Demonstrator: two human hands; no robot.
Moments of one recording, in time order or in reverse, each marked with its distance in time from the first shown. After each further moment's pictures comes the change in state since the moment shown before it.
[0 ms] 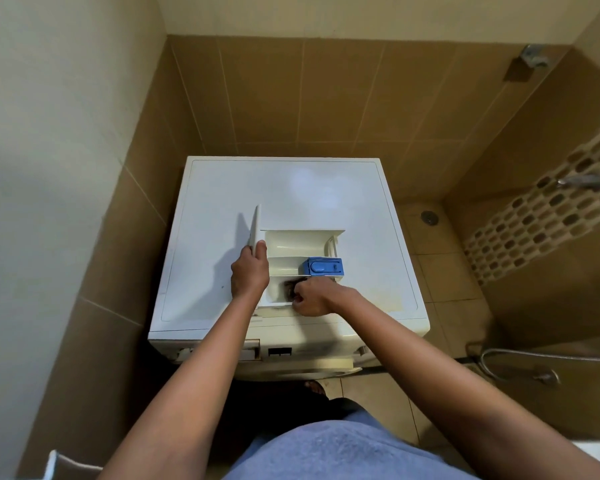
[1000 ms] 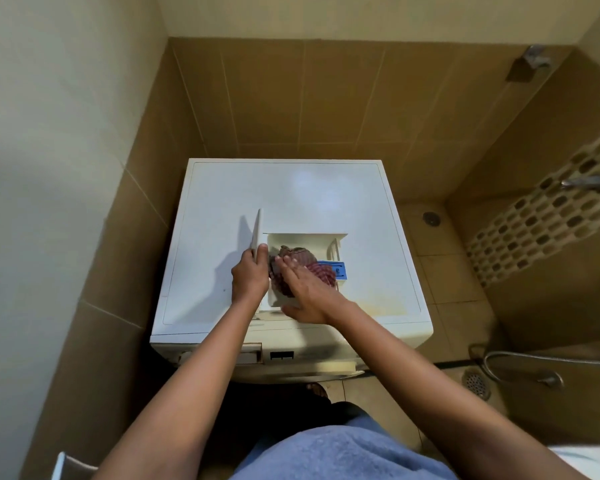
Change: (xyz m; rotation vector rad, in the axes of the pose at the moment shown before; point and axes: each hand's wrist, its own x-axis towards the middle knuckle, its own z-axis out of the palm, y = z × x) left_hand 0.001 -0.005 -0.002 -0.050 -0.009 0.058; right_hand 0.010 0.002 0.018 0.153 0.313 -0.206
